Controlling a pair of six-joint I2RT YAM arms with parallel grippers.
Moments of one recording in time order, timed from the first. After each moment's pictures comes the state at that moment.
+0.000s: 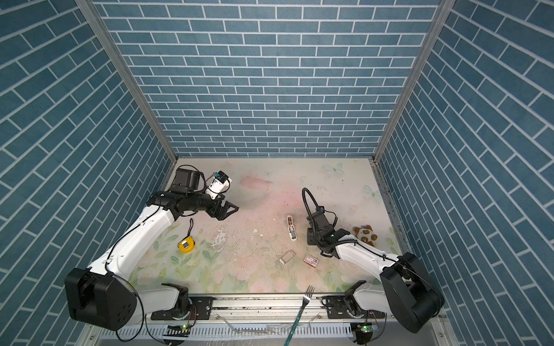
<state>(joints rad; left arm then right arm) -0.23 1.29 1.13 -0.73 0.52 0.30 0.63 1.26 0.54 -0.29 0.20 0.49</state>
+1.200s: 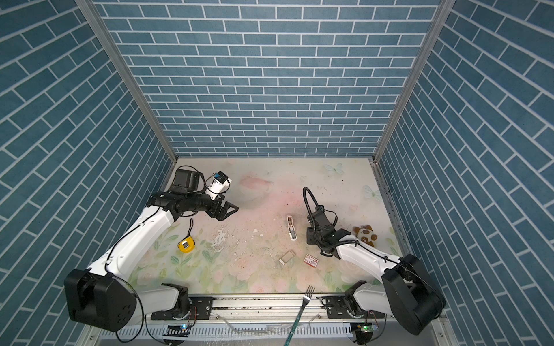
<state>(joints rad) -0.22 1.28 1.12 -0.72 0.52 0.30 0.62 1.24 0.55 -0.27 0.18 0.49</state>
